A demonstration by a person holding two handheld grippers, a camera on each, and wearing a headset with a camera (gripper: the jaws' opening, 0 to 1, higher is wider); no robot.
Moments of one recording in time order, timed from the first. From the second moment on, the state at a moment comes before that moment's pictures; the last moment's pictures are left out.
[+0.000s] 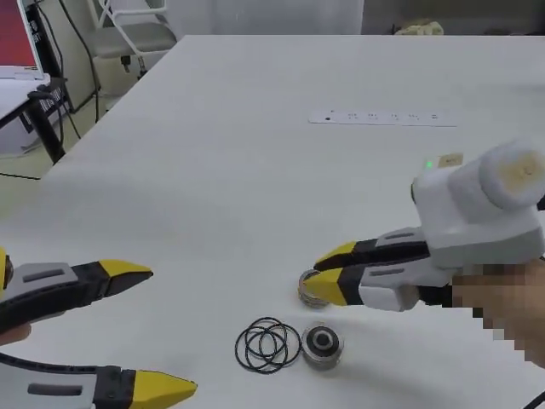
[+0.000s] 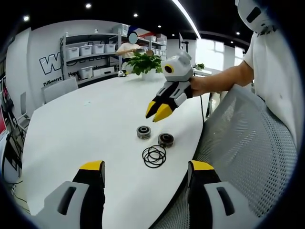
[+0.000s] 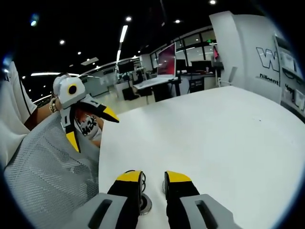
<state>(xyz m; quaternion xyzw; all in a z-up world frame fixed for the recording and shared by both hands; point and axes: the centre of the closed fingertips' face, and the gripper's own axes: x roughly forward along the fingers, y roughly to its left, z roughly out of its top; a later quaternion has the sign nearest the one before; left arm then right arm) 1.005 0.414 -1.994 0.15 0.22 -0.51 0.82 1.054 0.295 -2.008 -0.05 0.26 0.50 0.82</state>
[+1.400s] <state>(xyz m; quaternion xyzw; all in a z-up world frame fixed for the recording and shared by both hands) 1.007 0.418 -2.009 0.11 0.24 -0.50 0.82 0.981 0.218 -2.024 -0.04 0.28 0.41 0.86</state>
